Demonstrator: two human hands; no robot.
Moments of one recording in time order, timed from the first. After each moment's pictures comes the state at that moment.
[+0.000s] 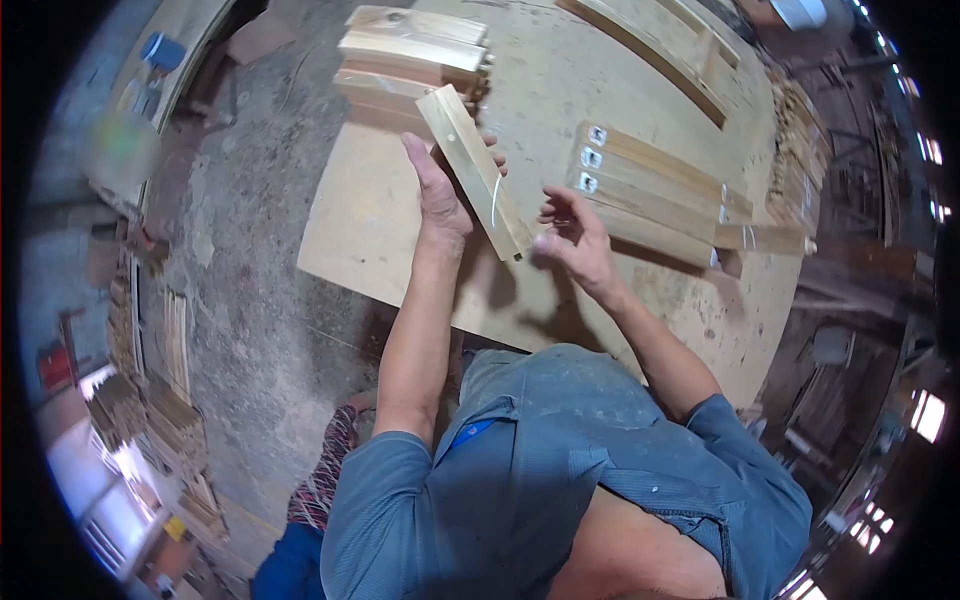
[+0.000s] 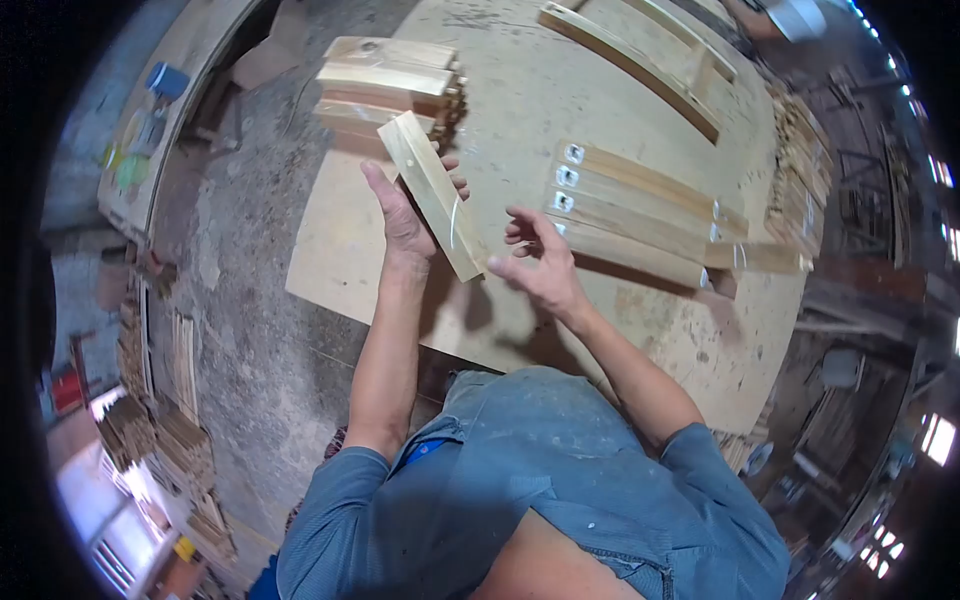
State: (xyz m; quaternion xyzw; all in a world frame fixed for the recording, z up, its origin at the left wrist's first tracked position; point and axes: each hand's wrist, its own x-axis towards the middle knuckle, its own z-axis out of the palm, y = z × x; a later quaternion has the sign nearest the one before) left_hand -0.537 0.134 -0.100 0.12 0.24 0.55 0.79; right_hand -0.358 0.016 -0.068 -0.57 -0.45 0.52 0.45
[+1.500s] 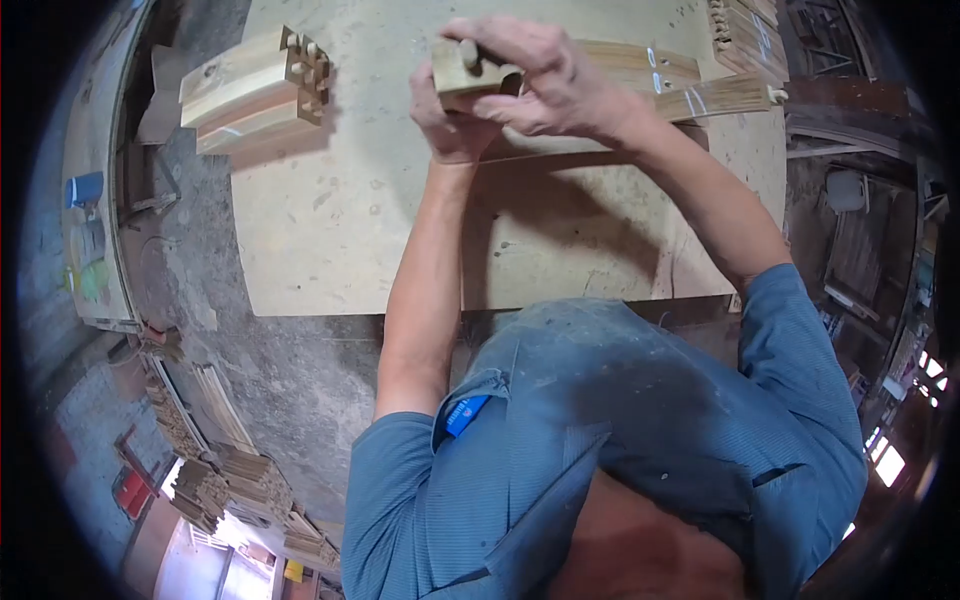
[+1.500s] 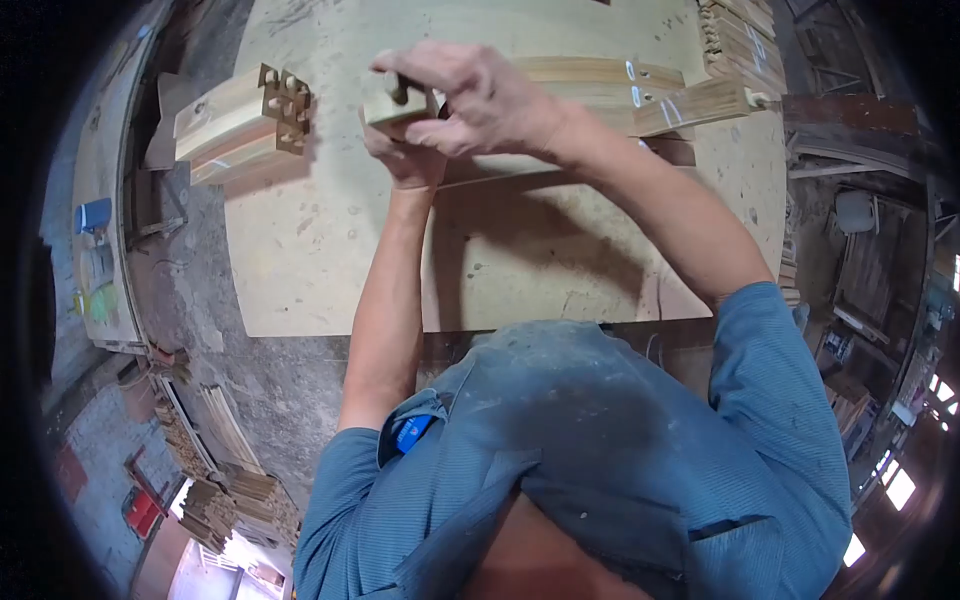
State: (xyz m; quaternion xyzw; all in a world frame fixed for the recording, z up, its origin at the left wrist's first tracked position) left_hand -0.348 0.114 -0.124 0.65 0.33 0.65 0.22; right_hand -0.221 0.080 -0.010 -0.38 -0.81 0.10 0.44
